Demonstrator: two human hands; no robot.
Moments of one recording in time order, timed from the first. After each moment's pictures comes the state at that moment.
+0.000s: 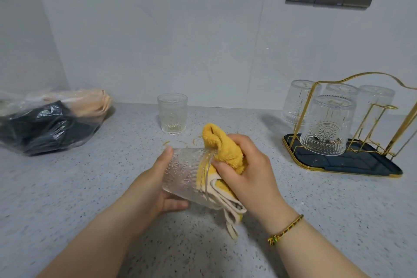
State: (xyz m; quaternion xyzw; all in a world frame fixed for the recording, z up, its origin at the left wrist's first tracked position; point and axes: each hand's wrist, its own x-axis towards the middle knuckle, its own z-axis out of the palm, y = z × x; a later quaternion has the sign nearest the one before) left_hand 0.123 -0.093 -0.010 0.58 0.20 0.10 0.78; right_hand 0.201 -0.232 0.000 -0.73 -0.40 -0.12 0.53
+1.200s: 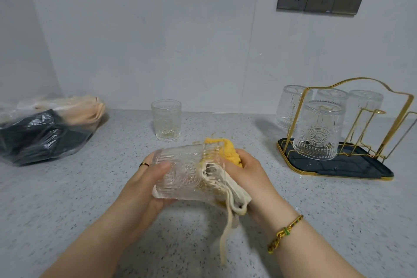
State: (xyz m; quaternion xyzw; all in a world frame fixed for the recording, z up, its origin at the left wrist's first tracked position) left_hand 0.119 -0.094 -0.006 0.55 0.09 0.16 0.82; right_hand 0.208 -0.233 0.009 -0.70 -0.20 0.12 0.67
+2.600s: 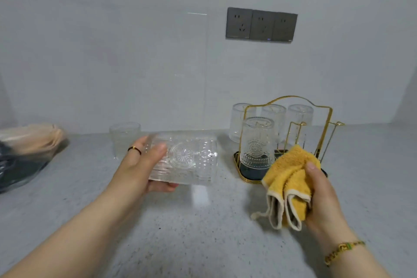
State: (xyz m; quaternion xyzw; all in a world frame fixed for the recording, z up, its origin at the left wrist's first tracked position) left_hand 0.153 -0.157 0.049 0.65 0.07 0.23 0.72; right_hand 0.247 -0.406 0.007 -0.49 -0.01 -0.01 0.87
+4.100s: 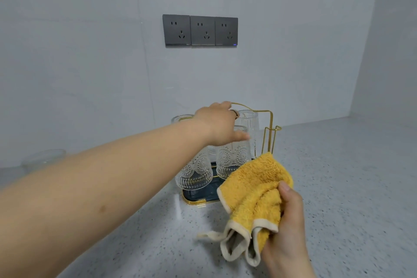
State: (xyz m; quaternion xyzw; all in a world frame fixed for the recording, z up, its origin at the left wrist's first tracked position) left_hand 0.341 -0.348 0.132 0.98 -0.13 0.10 -0.06; right_hand 0.273 -0.453 -0.007 -0.30 -0.02 -0.01 0.95
